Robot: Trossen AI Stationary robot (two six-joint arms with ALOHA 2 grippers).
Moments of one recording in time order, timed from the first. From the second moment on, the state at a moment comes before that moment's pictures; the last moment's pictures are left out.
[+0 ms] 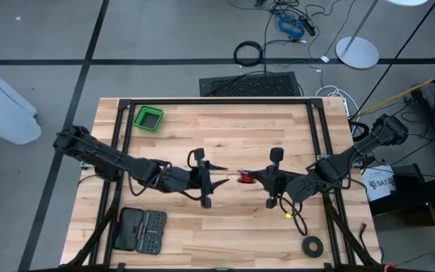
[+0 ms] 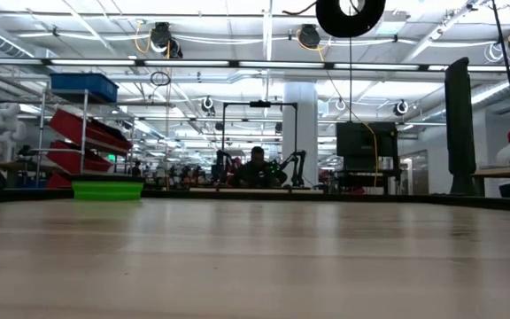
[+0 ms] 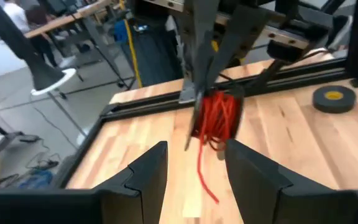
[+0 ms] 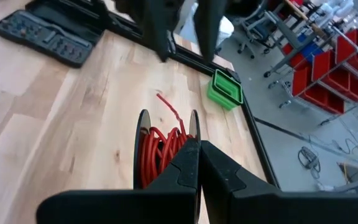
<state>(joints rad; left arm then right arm) -0.33 1.52 1.14 0.11 -0.53 0.17 0.54 1.22 0.99 -0.31 0.78 -0.12</state>
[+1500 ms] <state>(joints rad) -0.22 1.62 1.14 0.23 -0.46 0.24 0.47 1.22 0.99 -0.30 0.73 -0.19</state>
